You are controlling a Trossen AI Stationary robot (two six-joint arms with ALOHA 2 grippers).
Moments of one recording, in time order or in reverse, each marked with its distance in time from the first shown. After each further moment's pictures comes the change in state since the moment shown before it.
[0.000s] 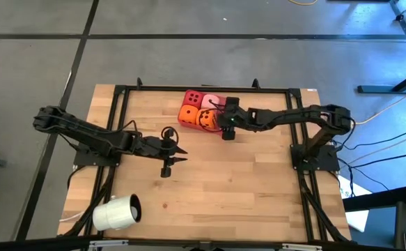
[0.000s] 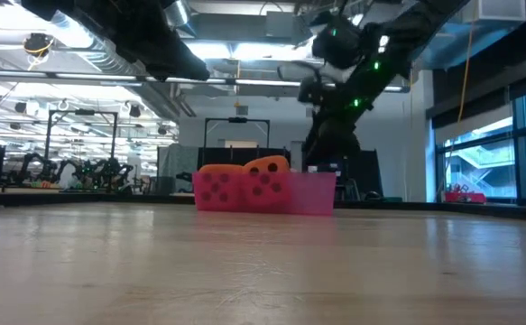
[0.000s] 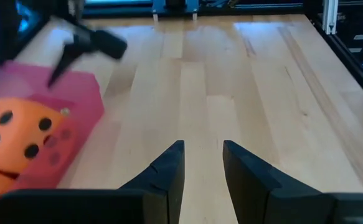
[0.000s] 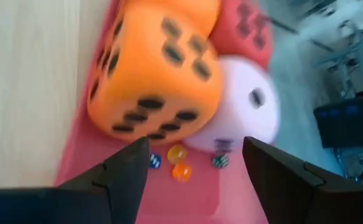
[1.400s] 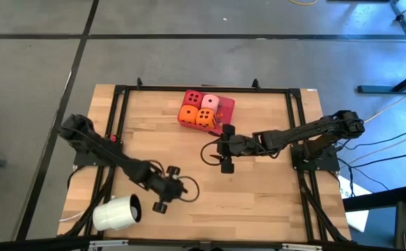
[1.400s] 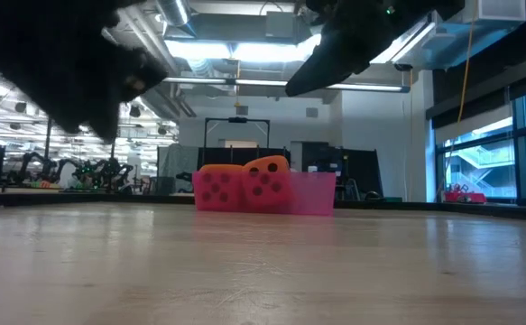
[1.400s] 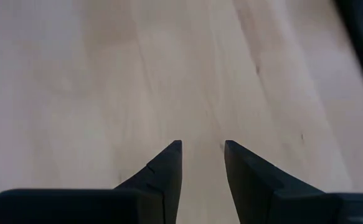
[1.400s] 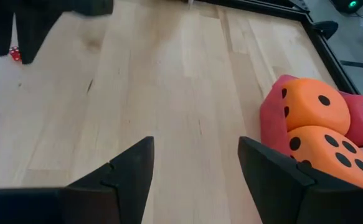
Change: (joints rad) left arm -0.326 0.408 0.326 -0.442 0.112 -0.132; right arm 0.391 -0.115 0.038 -0.016 -0.083 0.436
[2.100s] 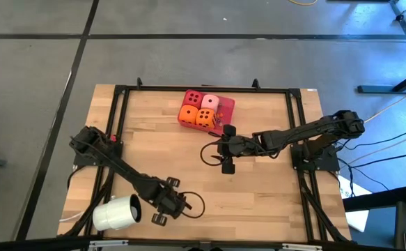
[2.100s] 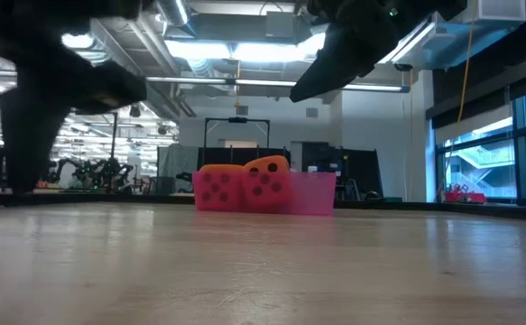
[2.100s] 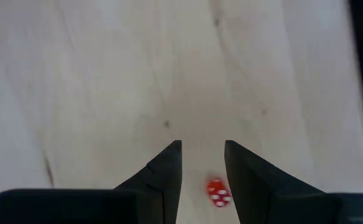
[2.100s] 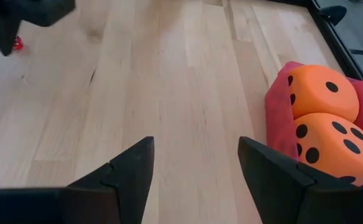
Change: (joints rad) left arm -0.078 0.222 0.232 -0.253 0.085 -0.096; right arm 0.000 0.000 0.000 -0.038 -0.008 0.031
